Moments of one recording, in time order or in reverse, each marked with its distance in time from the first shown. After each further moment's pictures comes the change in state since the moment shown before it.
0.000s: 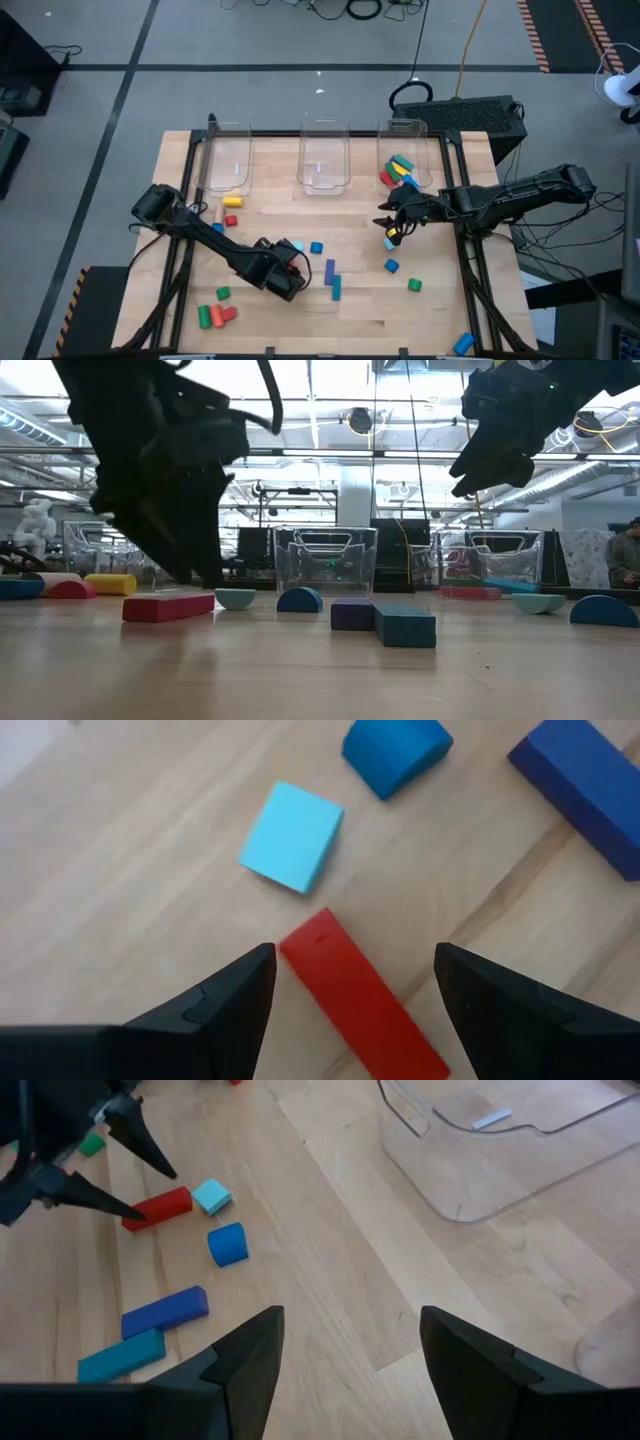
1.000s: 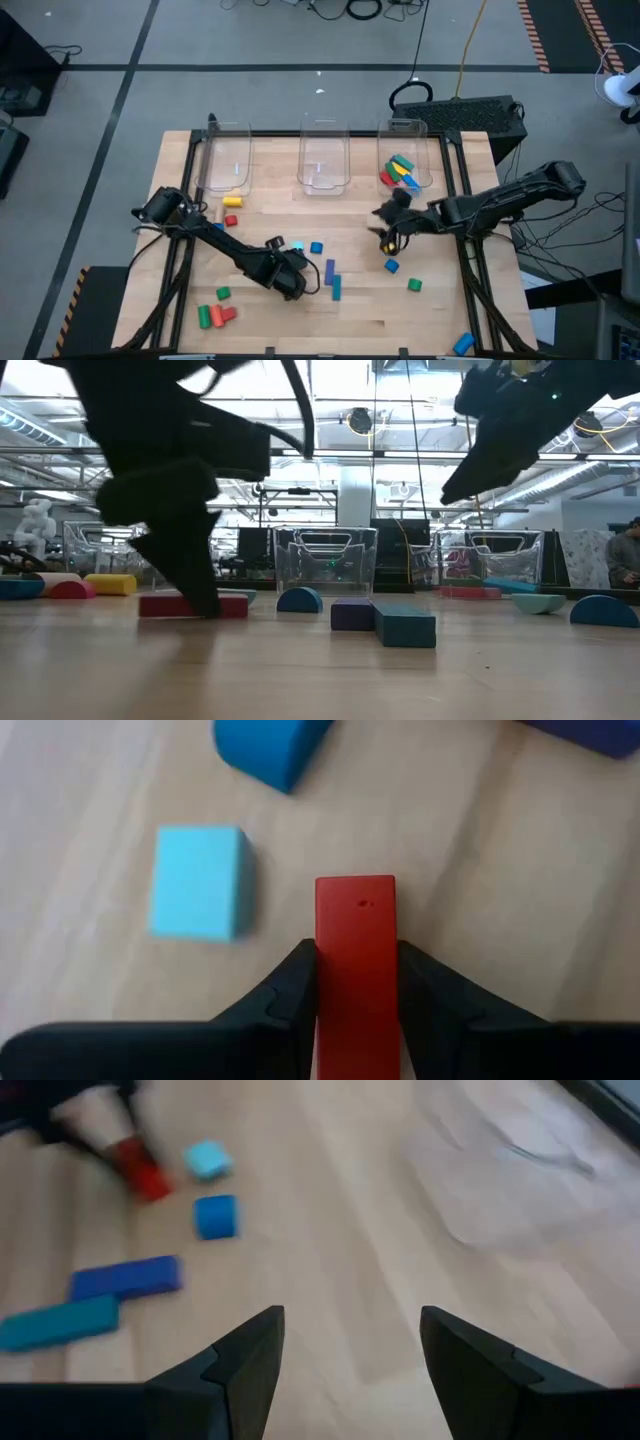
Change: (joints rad) left arm 0.049 0.055 -0.001 0.087 0.056 0.472; right arm 0.121 0.156 0.000 0.123 0.129 -0.184
